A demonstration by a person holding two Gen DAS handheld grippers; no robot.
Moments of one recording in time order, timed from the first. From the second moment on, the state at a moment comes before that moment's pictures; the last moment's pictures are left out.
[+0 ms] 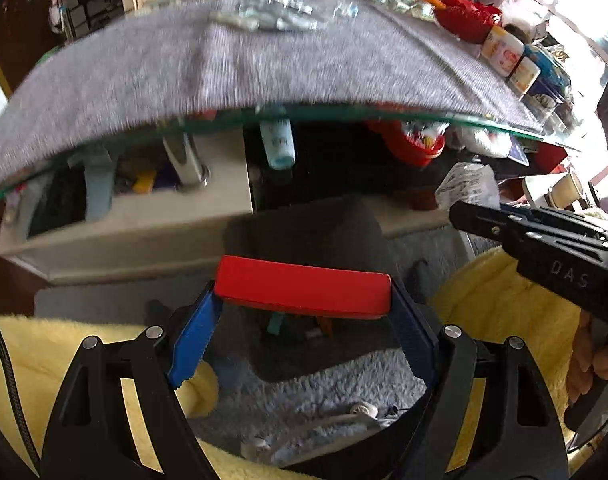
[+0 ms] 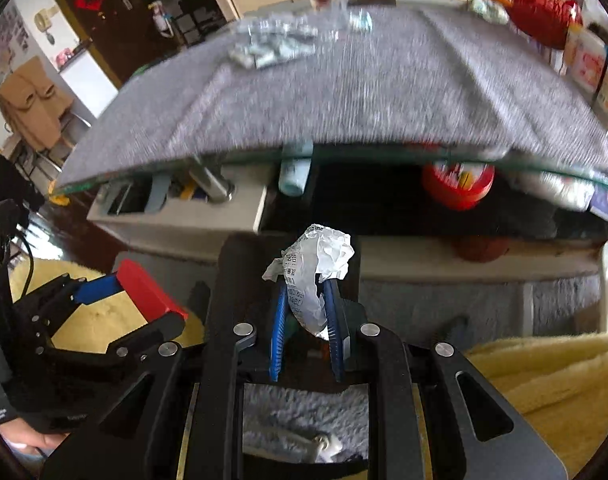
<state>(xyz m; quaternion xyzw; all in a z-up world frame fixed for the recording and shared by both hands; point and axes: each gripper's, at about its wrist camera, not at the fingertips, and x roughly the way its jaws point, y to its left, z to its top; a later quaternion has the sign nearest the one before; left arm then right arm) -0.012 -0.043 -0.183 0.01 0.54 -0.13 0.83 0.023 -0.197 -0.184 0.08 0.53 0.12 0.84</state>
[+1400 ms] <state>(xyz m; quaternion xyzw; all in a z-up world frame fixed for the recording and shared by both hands) 0.026 -0.030 -0.217 -0.01 0.58 -0.14 0.80 0.070 -0.199 -0.208 0.09 0.57 0.11 0.81</state>
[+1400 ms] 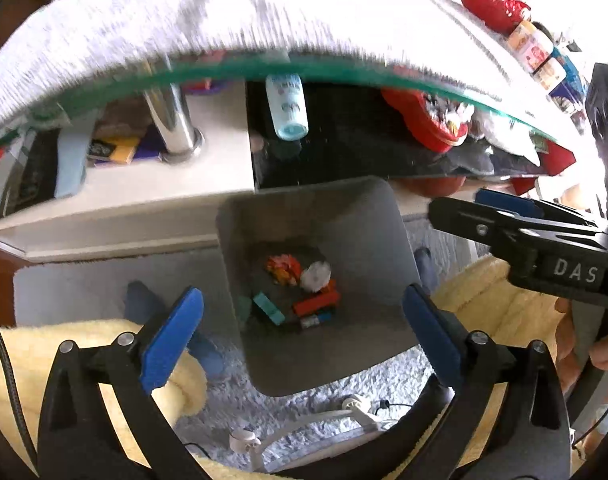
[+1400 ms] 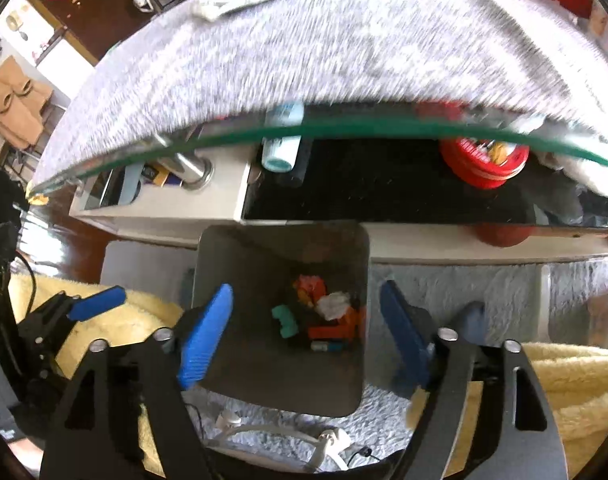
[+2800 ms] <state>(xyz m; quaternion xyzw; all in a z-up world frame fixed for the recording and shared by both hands) 0.216 -0.008 -0.110 -0.01 0.48 -0.10 0.87 0.262 -0.240 -0.103 0.10 0.45 0.07 0.89</state>
